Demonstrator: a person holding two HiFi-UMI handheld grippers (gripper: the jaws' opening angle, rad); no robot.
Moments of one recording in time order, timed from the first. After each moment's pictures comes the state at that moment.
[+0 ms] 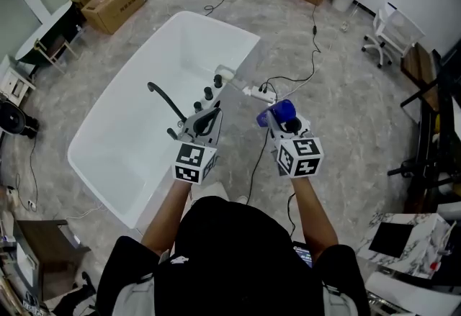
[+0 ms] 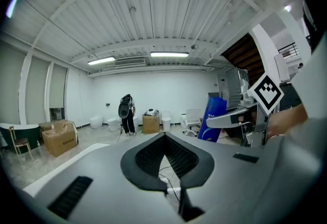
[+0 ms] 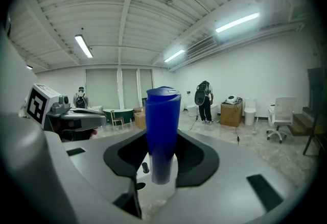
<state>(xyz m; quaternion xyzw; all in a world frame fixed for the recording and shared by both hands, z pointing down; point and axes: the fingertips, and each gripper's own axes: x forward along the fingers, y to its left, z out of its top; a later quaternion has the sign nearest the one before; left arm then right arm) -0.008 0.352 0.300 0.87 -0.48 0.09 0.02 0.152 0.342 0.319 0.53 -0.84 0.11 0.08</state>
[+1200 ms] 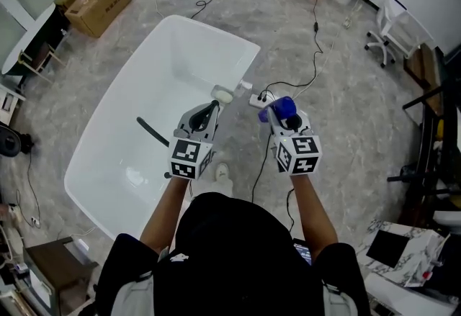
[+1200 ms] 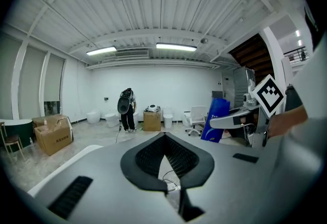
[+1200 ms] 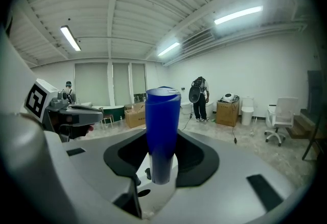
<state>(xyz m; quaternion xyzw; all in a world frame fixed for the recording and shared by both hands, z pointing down) -0.031 0.106 0.325 0.88 -0.47 0.10 0.05 0.143 0.105 0.344 0.55 -0.82 0.12 0.10</state>
